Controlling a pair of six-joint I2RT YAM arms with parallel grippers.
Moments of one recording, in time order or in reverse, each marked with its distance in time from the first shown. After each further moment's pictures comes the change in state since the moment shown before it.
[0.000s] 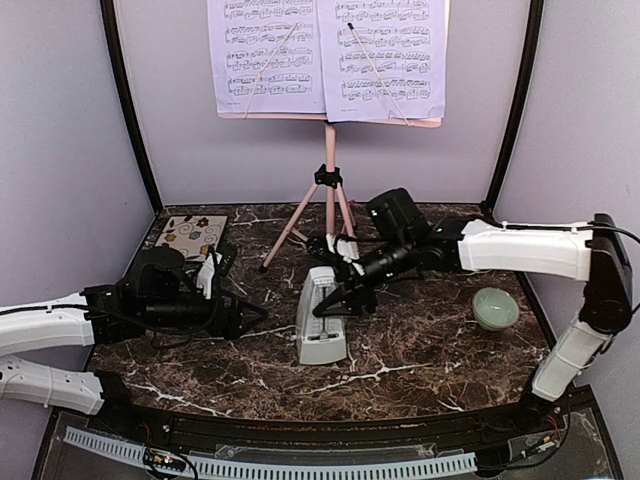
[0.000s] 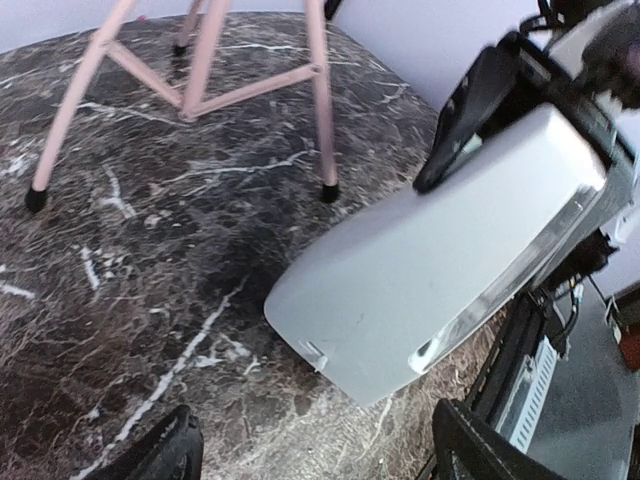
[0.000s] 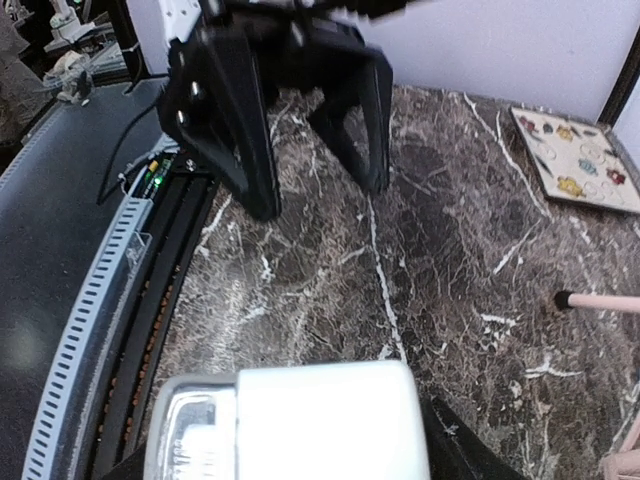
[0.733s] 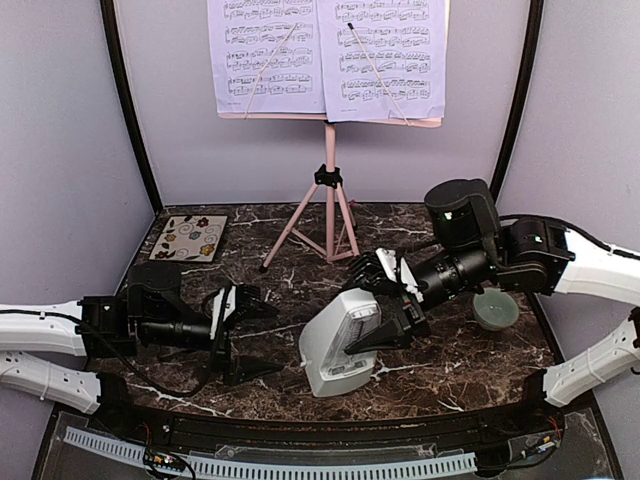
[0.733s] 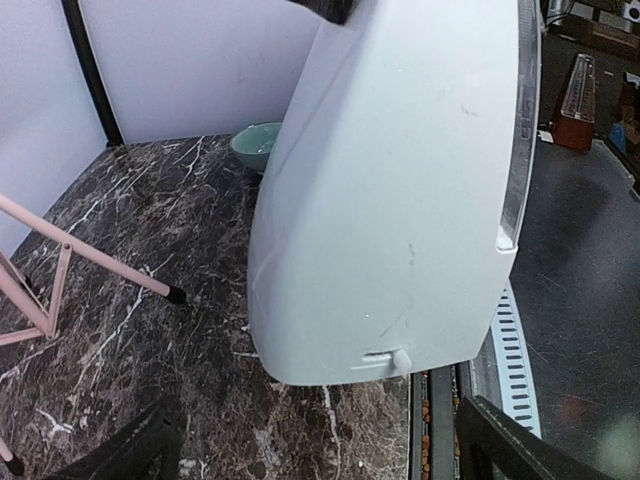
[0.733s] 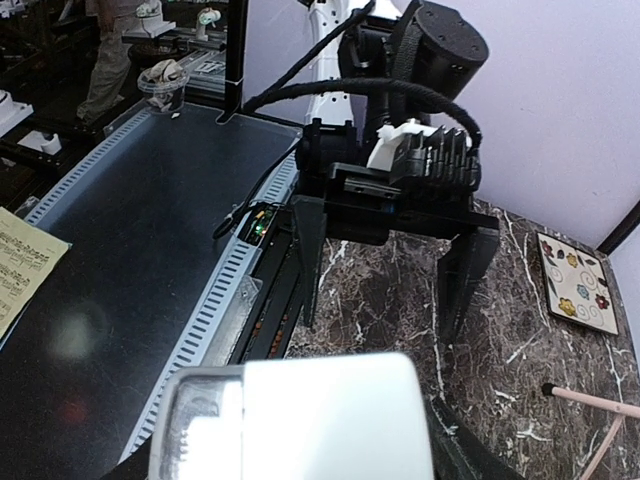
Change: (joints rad) left arm -0.280 -0.030 0.000 0.127 0.121 0.596; right arm 0.271 -0.487 -0.064 -0.190 0.153 0.004
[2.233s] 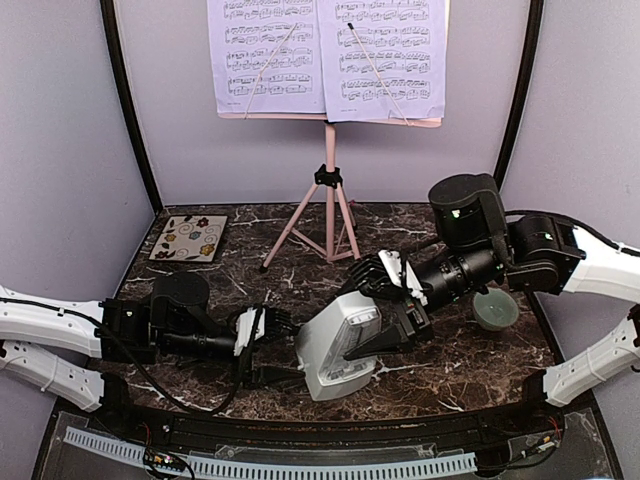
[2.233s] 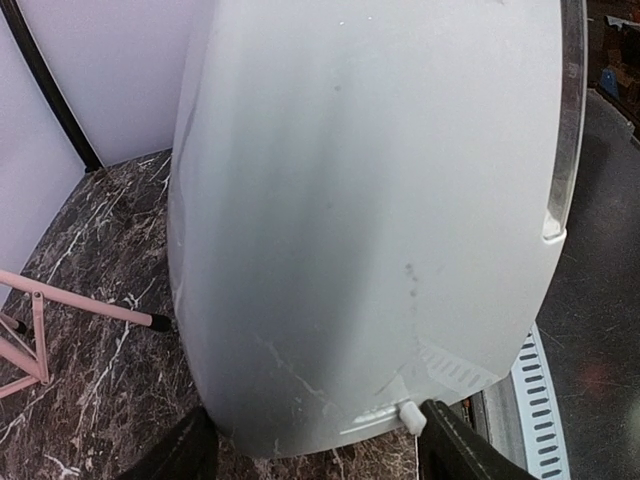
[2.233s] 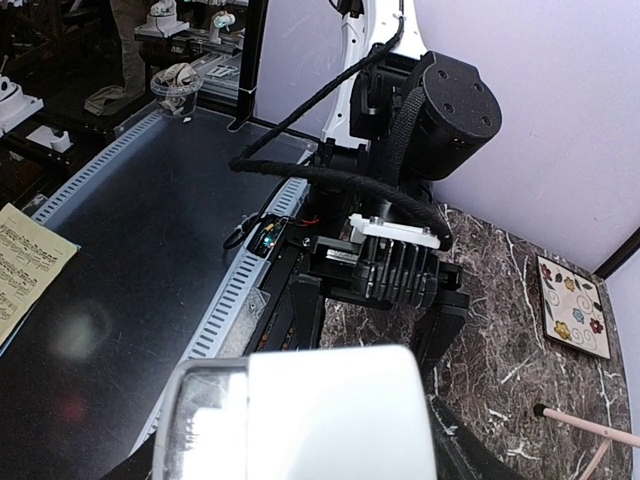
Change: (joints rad) left arm -0.114 0.154 0.058 0.061 -0.069 0.110; right arm 0.076 0.000 0.061 -0.050 0.043 -0.016
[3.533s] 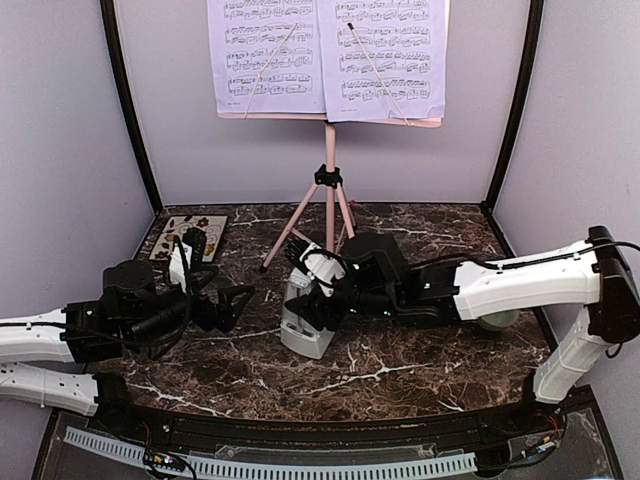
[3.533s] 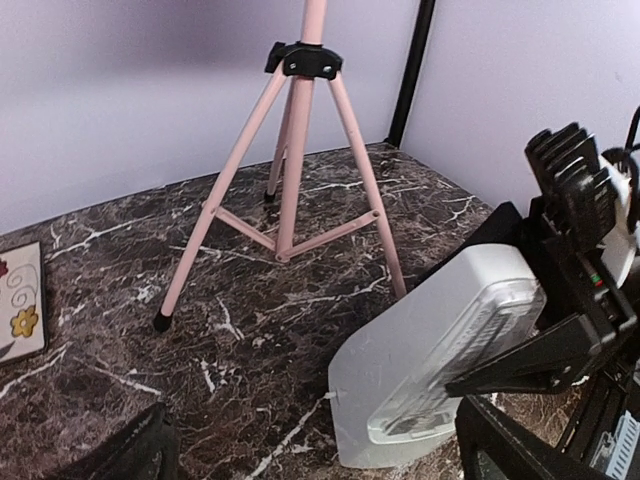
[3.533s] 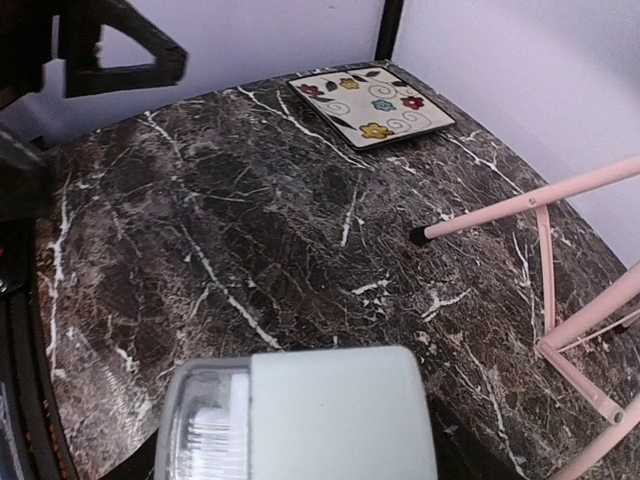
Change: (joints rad) left arm 0.163 -0.295 -0.113 -0.043 -0.574 -0.513; right arm -0.043 0.373 -0.150 0.544 0.676 0.455
